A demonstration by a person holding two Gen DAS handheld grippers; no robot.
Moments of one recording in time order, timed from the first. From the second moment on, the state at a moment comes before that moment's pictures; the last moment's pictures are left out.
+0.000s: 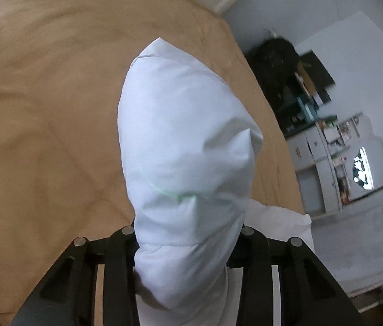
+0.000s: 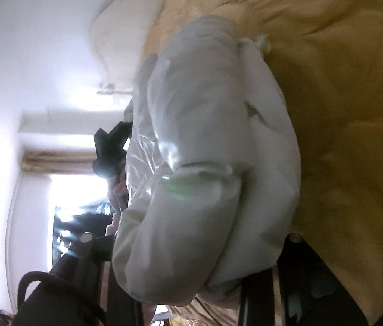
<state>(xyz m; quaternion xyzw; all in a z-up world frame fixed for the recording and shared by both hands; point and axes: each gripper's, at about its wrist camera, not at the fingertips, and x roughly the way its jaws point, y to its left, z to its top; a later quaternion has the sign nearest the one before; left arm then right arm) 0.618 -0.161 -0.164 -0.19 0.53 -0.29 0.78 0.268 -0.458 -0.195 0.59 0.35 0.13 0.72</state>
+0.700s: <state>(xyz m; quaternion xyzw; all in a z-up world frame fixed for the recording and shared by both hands) 0.697 0.012 -0.182 -0.26 0.57 -0.08 0.78 0.365 -0.355 -0.240 0.48 0.49 0.09 0.73</state>
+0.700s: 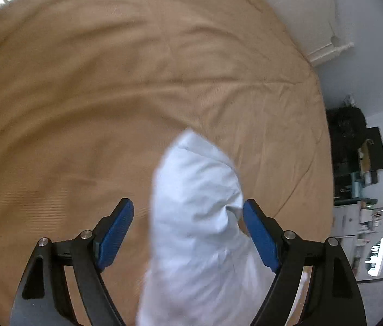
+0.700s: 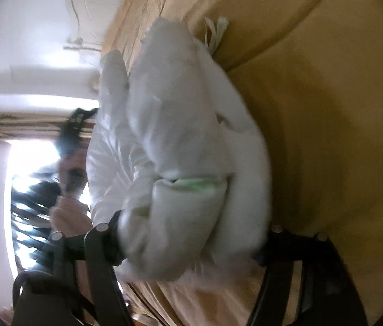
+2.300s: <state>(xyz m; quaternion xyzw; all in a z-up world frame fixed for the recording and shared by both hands) 0.387 -0.129 -0.207 0.07 0.53 -0.16 0.83 0.429 -0.290 -0.242 0.03 0.62 0.01 0.79</state>
